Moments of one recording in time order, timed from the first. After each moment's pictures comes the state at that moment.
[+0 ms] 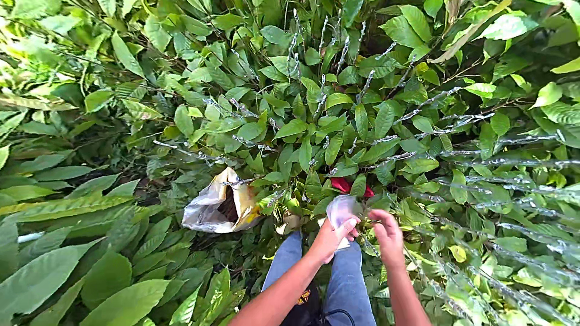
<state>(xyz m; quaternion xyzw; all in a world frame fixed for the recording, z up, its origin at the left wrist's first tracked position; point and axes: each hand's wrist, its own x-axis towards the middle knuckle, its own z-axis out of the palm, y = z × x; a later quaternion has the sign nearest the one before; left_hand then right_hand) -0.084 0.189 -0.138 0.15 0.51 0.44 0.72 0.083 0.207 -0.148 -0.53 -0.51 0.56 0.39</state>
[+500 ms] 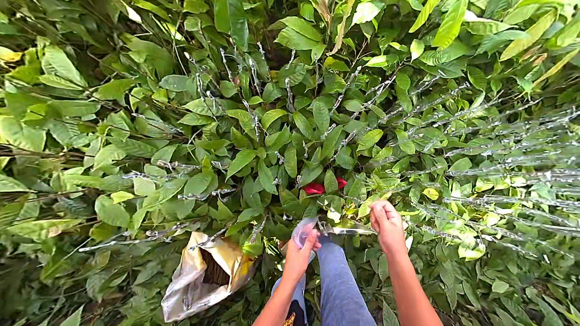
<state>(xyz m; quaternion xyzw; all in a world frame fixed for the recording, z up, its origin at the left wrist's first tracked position) -0.142 0.153 -0.167 0.30 0.55 0.39 0.67 0.076 0.167 -0.120 -0.59 -0.34 0.48 0.55</state>
